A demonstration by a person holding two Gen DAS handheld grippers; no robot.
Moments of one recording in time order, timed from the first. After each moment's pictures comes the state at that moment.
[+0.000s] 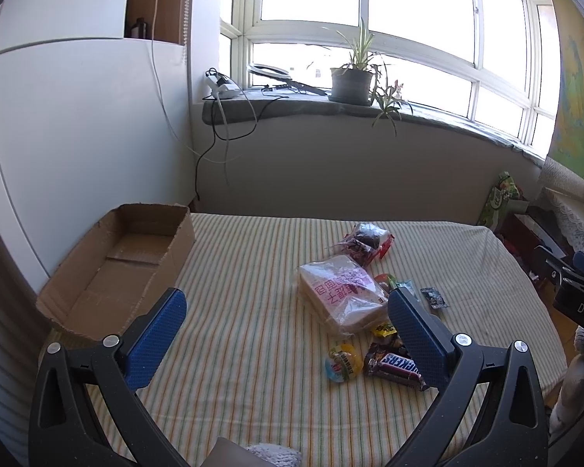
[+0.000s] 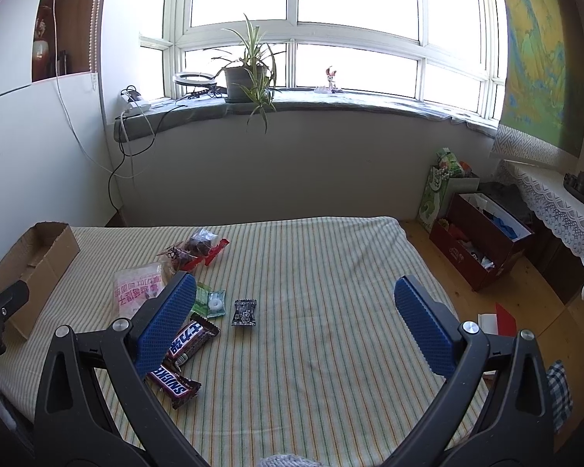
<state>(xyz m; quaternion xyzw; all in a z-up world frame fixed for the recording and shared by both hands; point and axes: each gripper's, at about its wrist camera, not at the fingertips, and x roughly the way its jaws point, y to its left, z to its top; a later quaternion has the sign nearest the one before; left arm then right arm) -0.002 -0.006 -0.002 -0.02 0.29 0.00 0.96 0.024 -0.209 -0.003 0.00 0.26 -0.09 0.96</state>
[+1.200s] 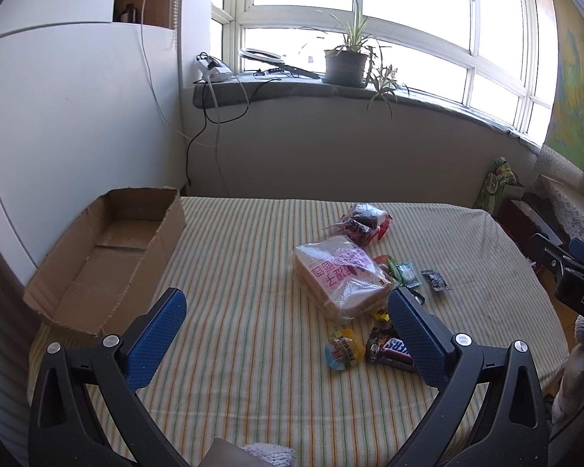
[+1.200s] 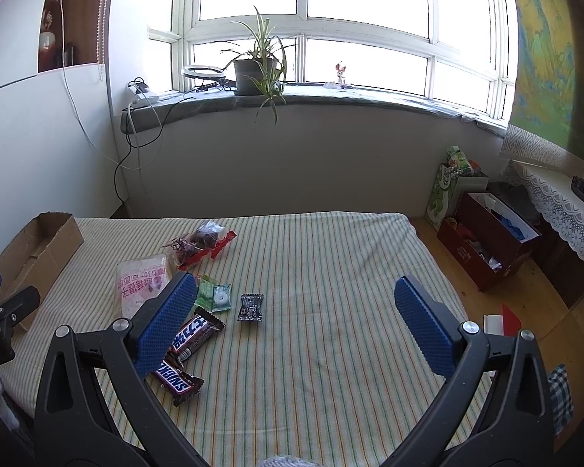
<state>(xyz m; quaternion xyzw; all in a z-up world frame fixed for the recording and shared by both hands) 0.005 -0.006 -0.018 -0.02 0.32 -0.02 0.95 0.030 -0.205 -0.012 0.00 0.27 -0.07 0.96</state>
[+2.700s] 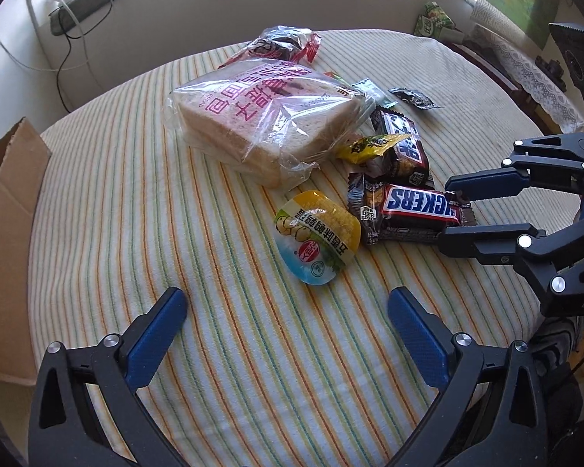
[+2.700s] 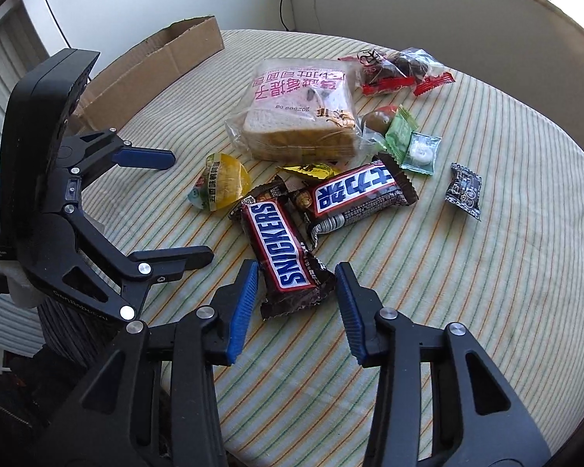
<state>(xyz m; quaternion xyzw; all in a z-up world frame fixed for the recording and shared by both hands) 0.055 -0.038 -0.135 0.11 0.51 -0.19 0.83 0.085 -0.142 -0.139 -0.09 0.50 0.26 0.82</state>
